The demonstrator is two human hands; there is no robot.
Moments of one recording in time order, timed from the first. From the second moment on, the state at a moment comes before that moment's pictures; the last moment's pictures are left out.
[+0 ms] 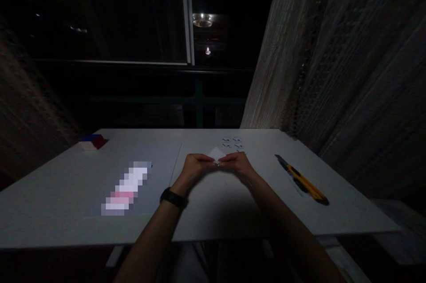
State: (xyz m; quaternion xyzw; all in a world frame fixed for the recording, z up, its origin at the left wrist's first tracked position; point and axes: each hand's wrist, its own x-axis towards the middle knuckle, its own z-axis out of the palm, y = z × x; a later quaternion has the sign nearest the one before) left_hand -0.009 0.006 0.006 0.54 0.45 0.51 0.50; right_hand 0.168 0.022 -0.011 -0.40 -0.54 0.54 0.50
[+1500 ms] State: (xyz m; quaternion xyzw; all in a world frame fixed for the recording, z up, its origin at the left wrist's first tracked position) left_hand -0.009 -0.002 0.019 0.59 0.48 0.51 0.40; right_hand 0.163 0.016 0.000 -0.43 -0.56 0.47 0.54
